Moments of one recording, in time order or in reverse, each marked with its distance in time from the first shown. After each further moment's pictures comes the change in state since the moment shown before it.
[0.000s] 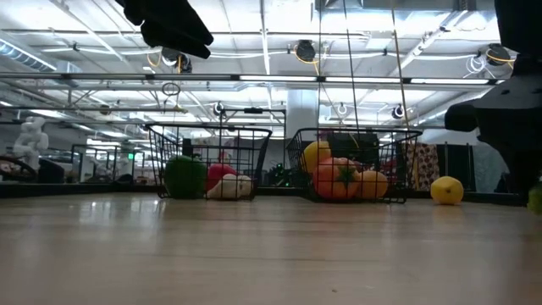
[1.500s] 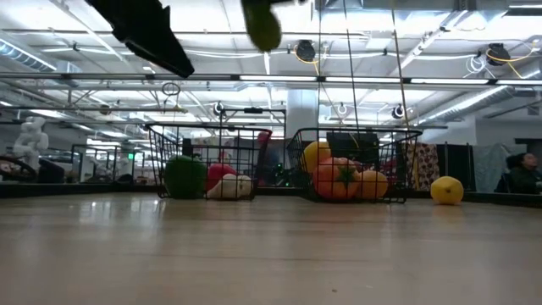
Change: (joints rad) left arm 0.000 -0.003 0.000 -0.225 -0.159 -0.095; right arm -0.622 -0.195 0.536 0.818 0.205 -0.644
